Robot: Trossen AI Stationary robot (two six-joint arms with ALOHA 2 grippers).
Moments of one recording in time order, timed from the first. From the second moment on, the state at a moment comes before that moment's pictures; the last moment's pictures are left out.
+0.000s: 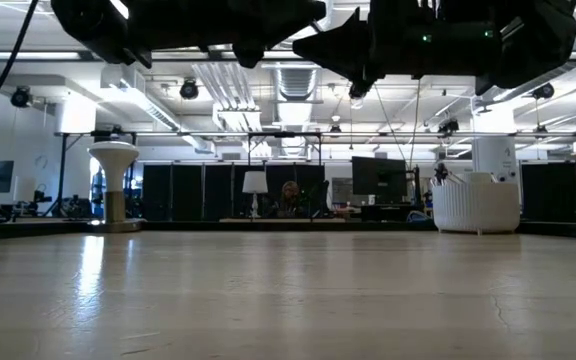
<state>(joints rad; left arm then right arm) -0.06 1.54 0.76 0.96 -0.04 0.09 0.11 1.64 0.62 1.11 0.20 -0.14</state>
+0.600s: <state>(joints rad) -0.06 1.42 0.78 0.68 -0.13 0.13 0.11 1.49 0.77 0.43 0.35 -0.05</state>
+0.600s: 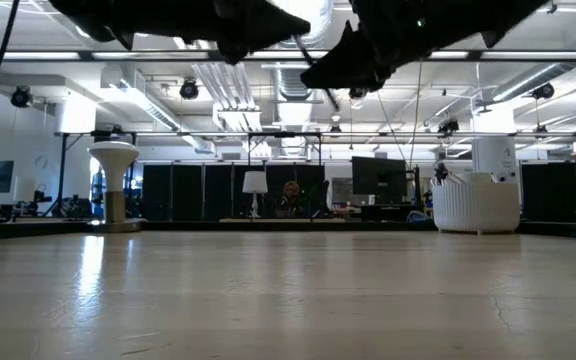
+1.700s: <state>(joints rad) -0.04 1.42 0.77 0.58 -0.18 0.09 0.11 1.51 0.94 0.18 0.34 -0.07</state>
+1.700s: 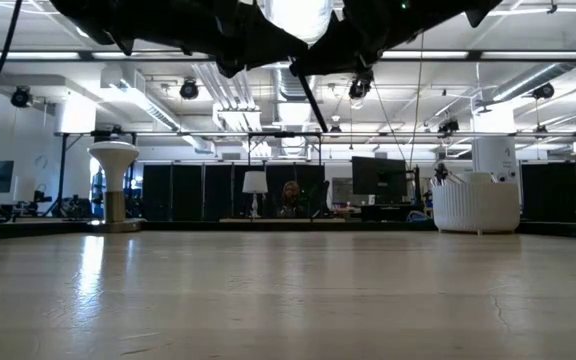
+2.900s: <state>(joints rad) 0.04 1.23 0.40 0.89 -0.15 0.06 -0.35 1.02 0.40 0.56 0.49 -0.02</state>
